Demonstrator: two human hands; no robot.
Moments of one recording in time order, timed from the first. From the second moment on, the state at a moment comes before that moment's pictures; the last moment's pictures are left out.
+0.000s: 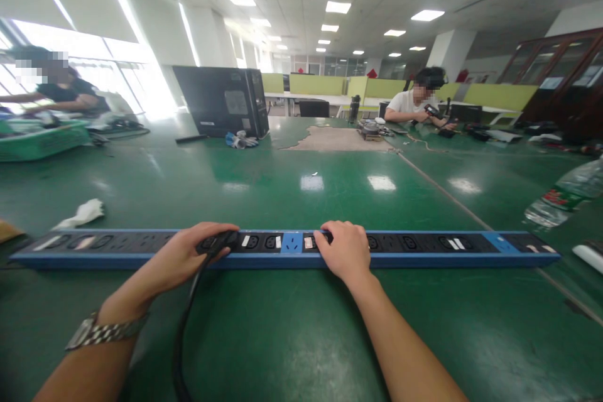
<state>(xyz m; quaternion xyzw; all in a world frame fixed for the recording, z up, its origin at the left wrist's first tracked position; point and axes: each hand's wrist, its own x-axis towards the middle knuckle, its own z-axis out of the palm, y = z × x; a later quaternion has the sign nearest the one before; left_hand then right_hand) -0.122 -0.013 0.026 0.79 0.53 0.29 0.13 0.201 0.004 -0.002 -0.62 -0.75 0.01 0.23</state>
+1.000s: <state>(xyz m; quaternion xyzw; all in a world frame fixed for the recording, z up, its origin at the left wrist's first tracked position) -0.004 -0.010 0.004 0.83 0.46 0.30 0.07 0.192 -0.007 -0.002 -0.55 -0.68 0.09 0.48</state>
